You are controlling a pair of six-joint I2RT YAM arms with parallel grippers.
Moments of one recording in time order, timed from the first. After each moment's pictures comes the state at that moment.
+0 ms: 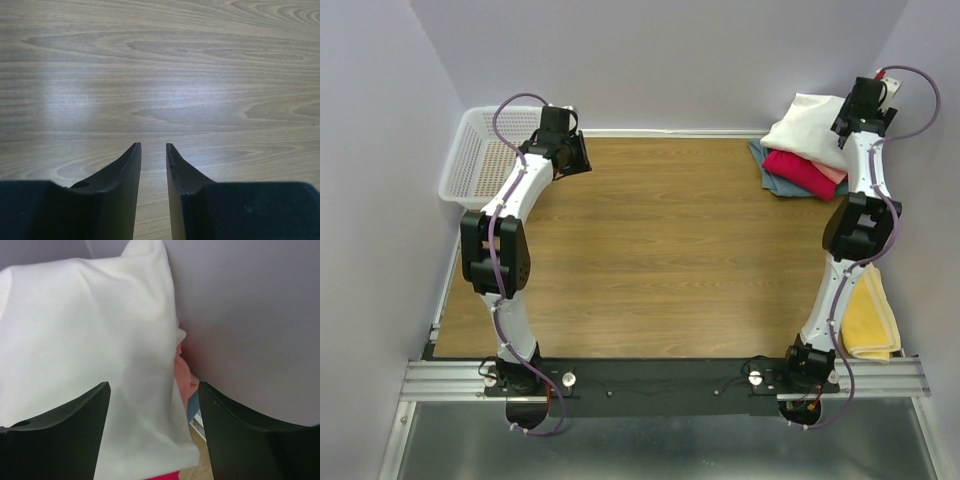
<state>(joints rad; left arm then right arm) -0.17 1.93 1.70 -0.52 0.12 -0.35 -0.26 2.35 2.30 -0.47 0.46 0.14</state>
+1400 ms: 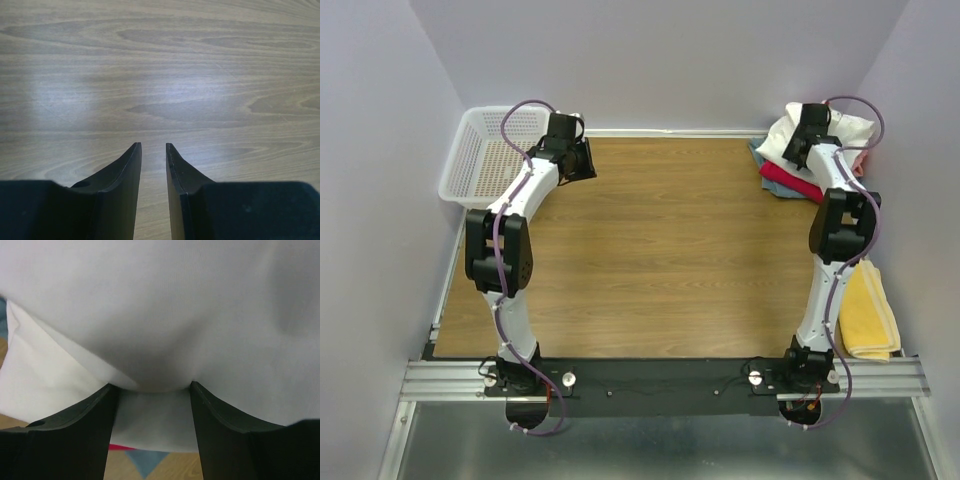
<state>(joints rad) -0.19 1.94 1.64 -0.48 0.12 -0.34 -0.10 2.30 2.01 -0.46 0.36 0.30</state>
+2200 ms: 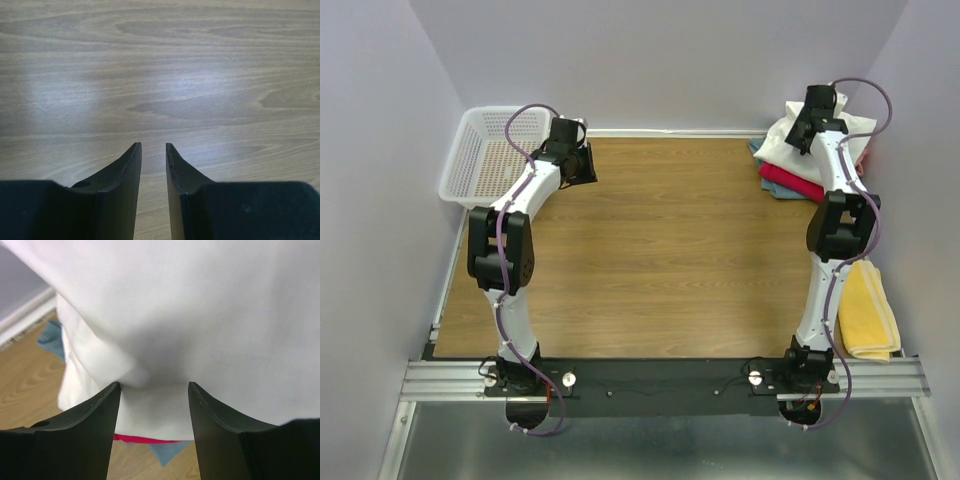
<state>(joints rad) -0.19 1.97 1.63 -0.44 0.13 -0.31 -0.10 2.31 2.19 -0.64 0.33 0.34</state>
